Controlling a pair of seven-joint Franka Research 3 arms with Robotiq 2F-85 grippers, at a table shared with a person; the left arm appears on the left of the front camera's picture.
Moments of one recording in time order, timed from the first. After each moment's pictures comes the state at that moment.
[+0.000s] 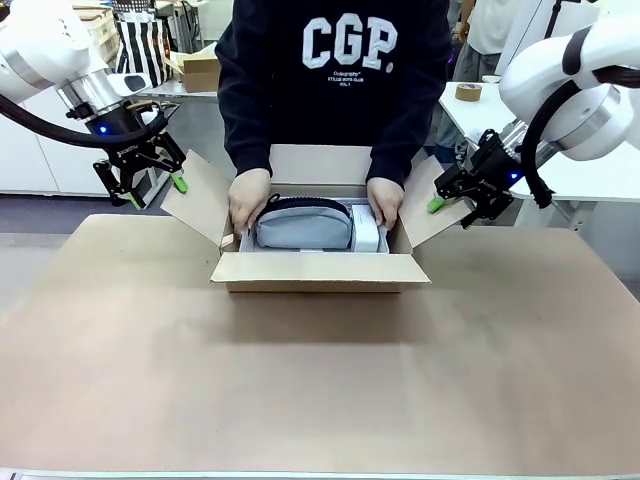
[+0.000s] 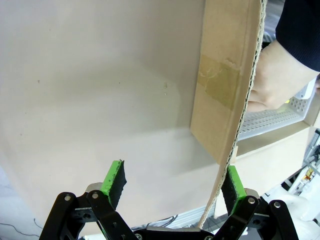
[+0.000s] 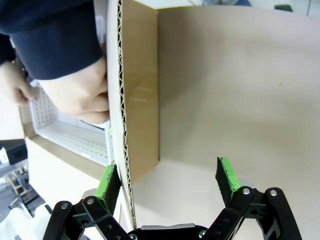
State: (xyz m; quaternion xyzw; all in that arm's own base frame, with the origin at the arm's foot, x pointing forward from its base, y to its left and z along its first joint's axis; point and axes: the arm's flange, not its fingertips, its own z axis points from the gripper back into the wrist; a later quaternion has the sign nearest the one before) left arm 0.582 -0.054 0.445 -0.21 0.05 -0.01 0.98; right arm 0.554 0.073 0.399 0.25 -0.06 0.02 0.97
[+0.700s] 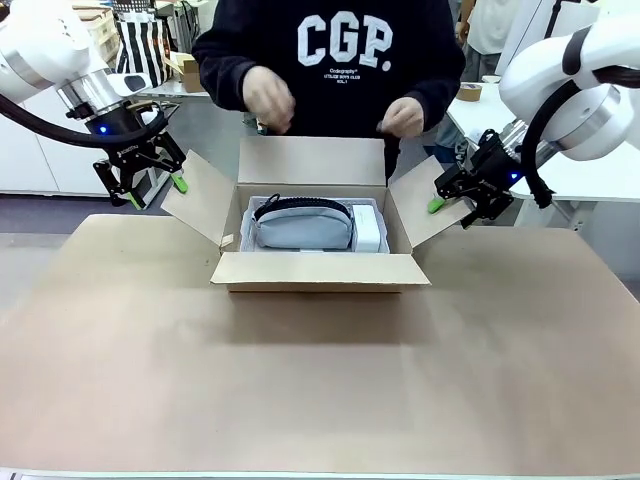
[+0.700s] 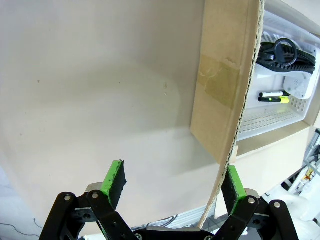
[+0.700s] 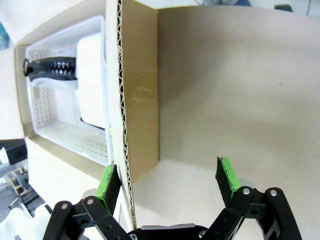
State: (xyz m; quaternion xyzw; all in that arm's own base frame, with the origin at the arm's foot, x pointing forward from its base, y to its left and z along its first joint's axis) left arm 0.582 -0.054 0.445 -0.21 0.05 -0.01 0.98; right arm 0.554 0.073 0.399 0.25 -0.06 0.02 0.97
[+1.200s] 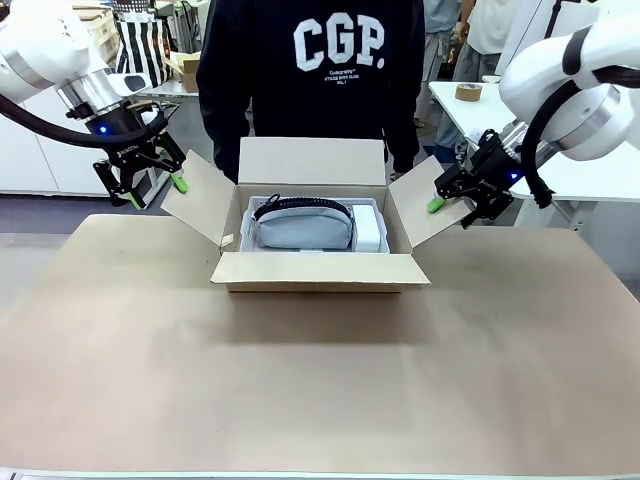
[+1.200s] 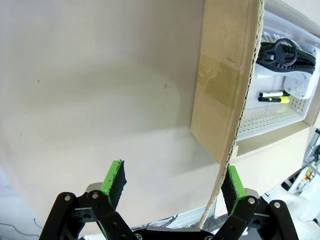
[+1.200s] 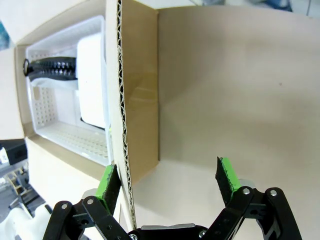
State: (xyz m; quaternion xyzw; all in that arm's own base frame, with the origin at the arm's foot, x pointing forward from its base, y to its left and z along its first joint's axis) left arm 0.582 -0.054 0.445 -0.21 0.05 -0.01 0.98; right arm 0.554 0.073 0.399 0.25 -0.06 0.02 0.97
